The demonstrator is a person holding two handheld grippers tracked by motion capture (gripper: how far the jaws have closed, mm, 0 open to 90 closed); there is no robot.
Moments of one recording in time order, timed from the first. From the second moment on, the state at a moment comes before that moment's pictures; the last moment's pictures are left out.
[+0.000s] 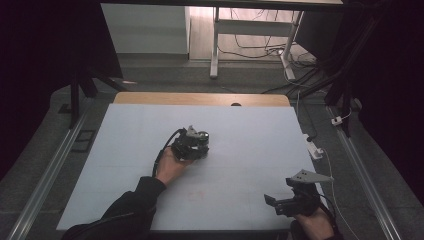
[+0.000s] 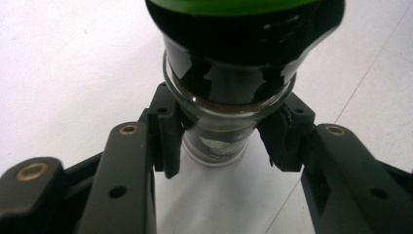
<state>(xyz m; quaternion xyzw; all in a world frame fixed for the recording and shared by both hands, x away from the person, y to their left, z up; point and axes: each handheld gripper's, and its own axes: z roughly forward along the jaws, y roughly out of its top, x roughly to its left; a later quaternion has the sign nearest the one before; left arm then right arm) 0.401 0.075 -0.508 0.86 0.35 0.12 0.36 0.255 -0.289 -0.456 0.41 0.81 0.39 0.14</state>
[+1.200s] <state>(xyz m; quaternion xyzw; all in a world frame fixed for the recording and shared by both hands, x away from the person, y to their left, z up) 0.400 0.076 -0.509 0.86 0.34 0.13 0.36 0.281 -0.228 -0.445 0.33 0.83 0.44 0.10</state>
